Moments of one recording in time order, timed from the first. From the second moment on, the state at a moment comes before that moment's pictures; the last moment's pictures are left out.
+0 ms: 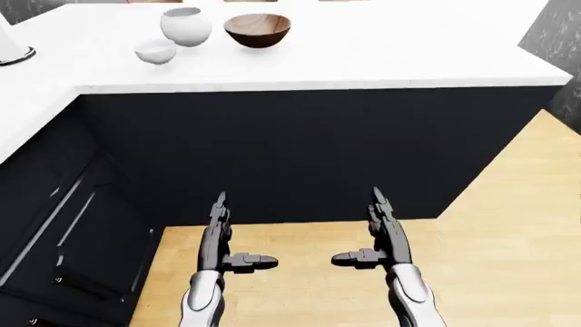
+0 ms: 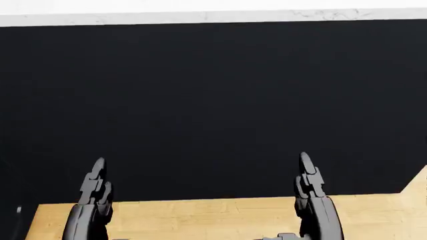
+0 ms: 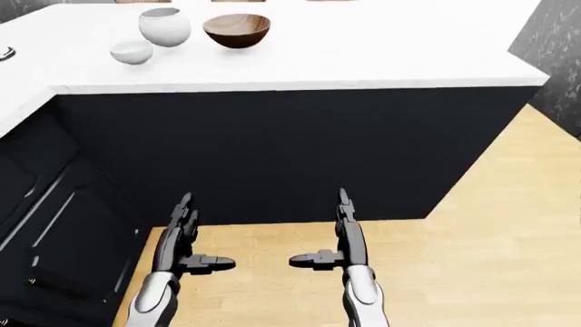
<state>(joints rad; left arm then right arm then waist) 0.03 0.02 0.04 0.09 -0.01 0.06 -0.04 0.03 -0.01 -0.04 0.09 0.01 0.06 0.04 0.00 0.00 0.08</state>
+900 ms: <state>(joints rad) -0.30 0.12 0.16 -0.78 -0.15 0.97 0.01 -0.23 -0.06 -0.08 -0.75 0.12 0.84 0.00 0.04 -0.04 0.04</state>
